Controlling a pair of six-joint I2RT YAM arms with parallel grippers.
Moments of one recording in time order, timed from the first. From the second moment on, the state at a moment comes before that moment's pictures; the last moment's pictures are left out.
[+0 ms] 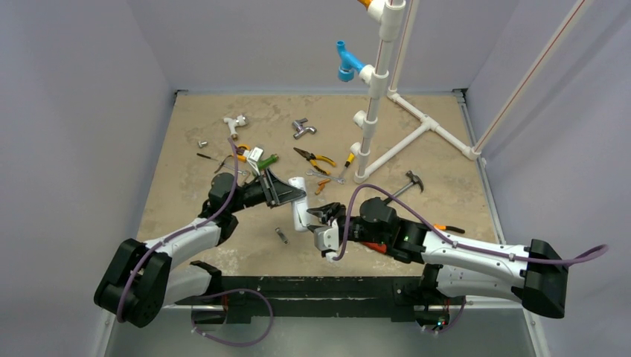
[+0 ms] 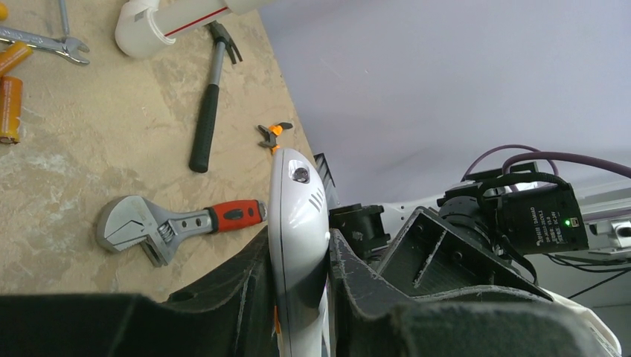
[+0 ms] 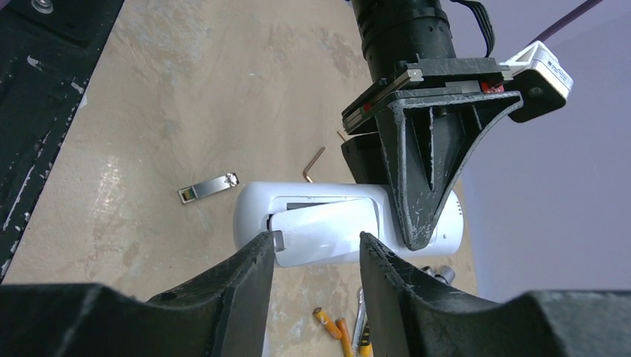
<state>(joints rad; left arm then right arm) -0.41 1.17 0.35 0.79 0.74 -1.14 1.11 1.01 0.58 0.18 -0.23 -0.83</state>
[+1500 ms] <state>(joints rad) -0.41 1.21 0.35 0.79 0.72 -1.15 1.21 1.28 1.01 -0.26 0.28 0.42</state>
